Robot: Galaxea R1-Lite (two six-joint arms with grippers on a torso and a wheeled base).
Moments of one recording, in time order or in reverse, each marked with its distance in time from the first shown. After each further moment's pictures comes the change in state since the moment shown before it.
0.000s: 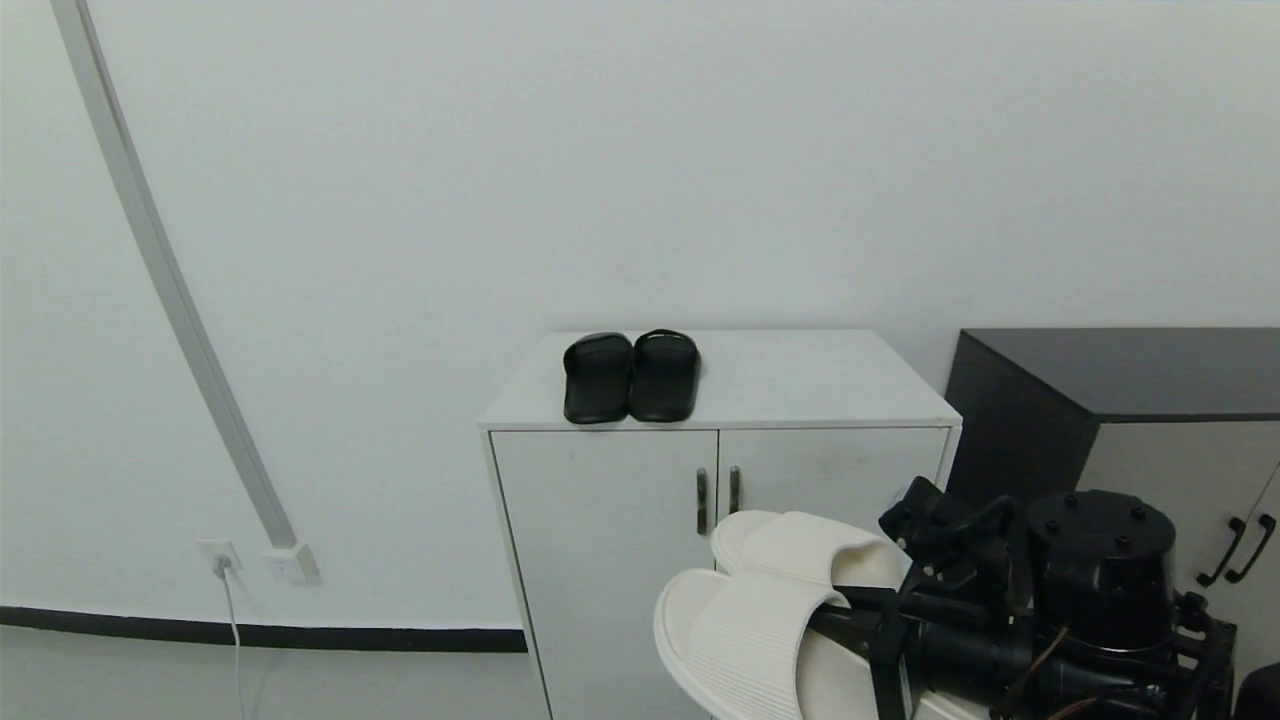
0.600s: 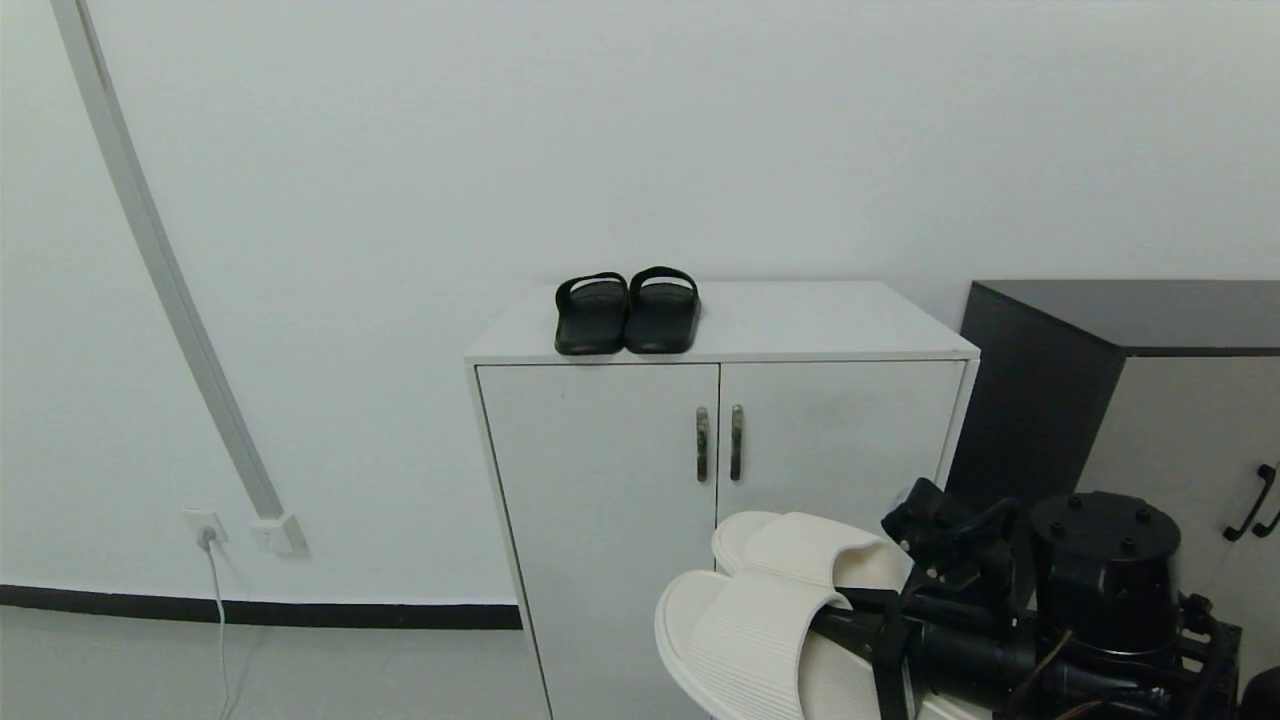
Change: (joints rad) left arm 0.000 0.000 0.000 0.000 0.001 0.000; right arm 0.001 -0.004 0.007 -0.002 0.001 0.000
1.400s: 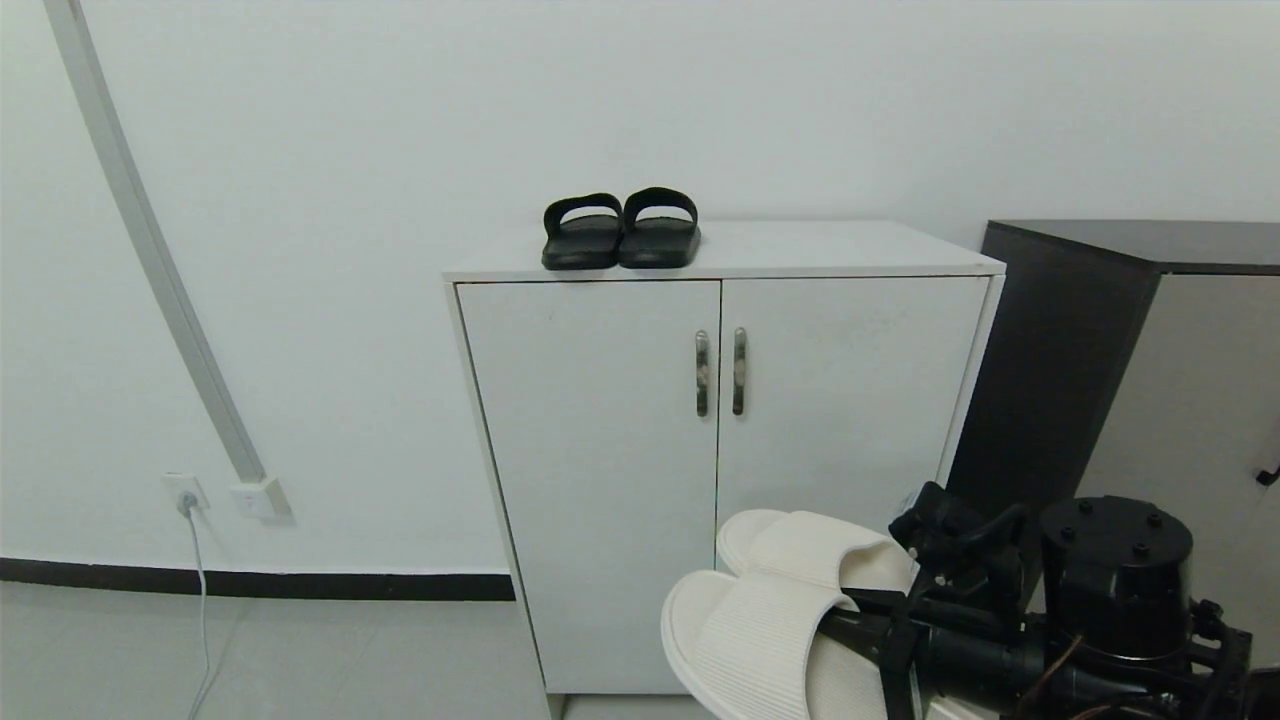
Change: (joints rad) left arm 0.000 0.000 0.000 0.000 -0.001 0.004; right arm 0.001 -0.001 0.021 -0.026 0.000 -0.027
